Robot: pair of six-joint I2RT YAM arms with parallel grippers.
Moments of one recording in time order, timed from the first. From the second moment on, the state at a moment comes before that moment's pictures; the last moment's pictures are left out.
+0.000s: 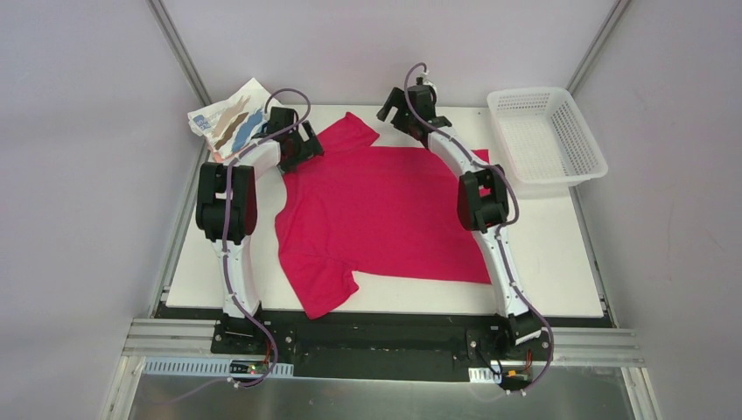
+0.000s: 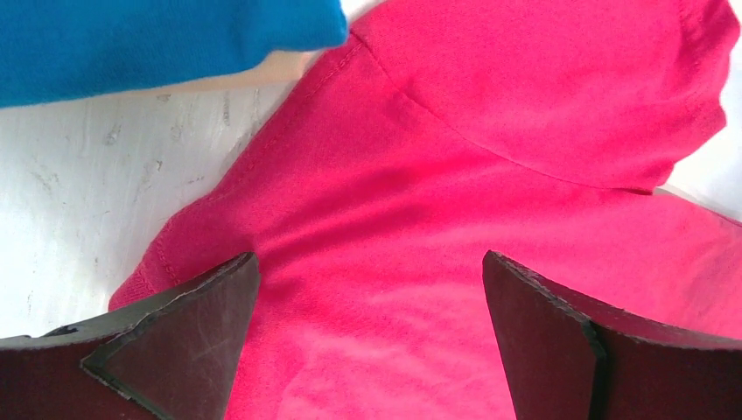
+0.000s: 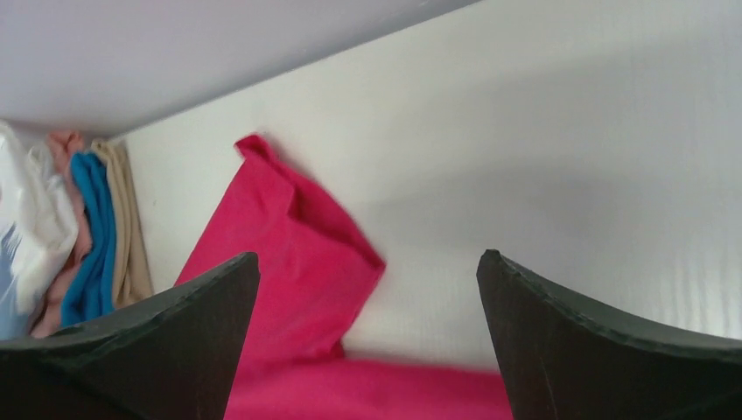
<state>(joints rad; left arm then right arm) -0.11 2.09 1.53 -0.29 0.03 -0.60 0.40 2.68 2.42 -0.23 0.02 0.71</state>
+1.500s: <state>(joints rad) -0.87 1.01 0.64 -0.97 -0.08 -1.07 0.35 0.84 0.54 -0.66 0.38 0.93</state>
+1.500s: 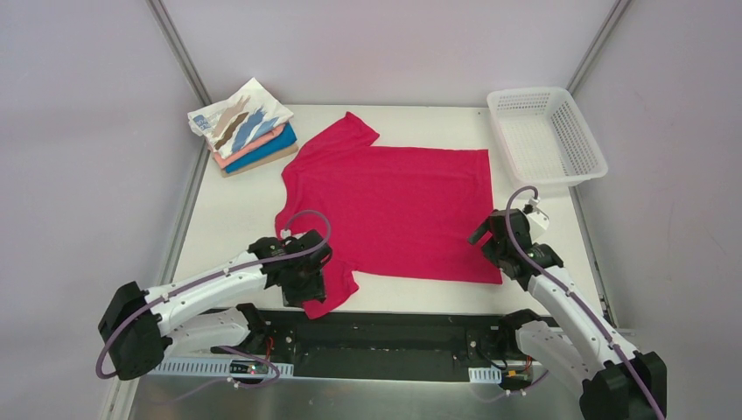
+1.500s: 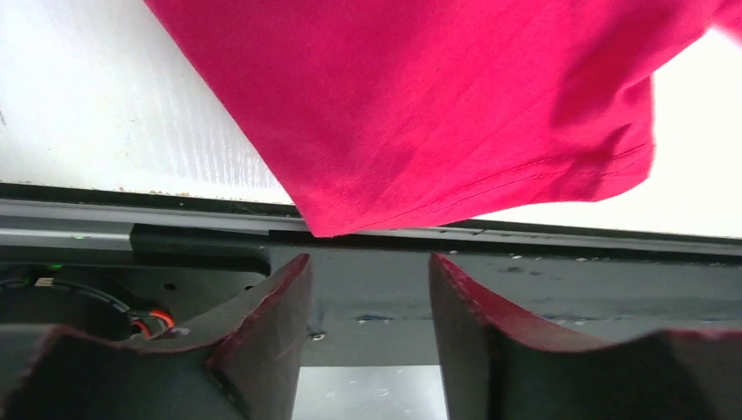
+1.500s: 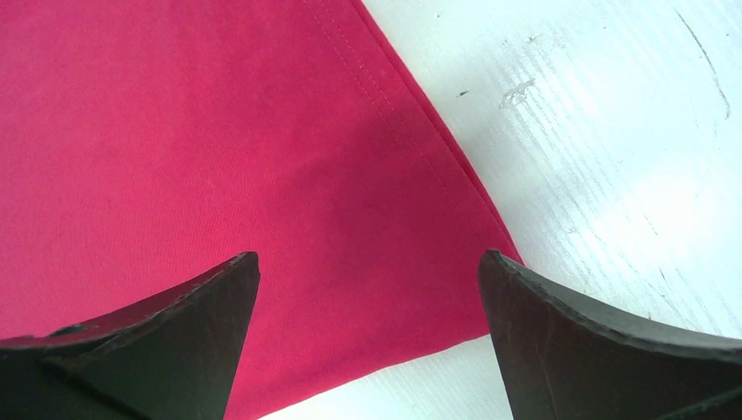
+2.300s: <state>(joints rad) -0.91 1.23 0.59 -0.87 -0.07 -1.11 0.30 0.77 0.51 -0.76 0.37 1.01</state>
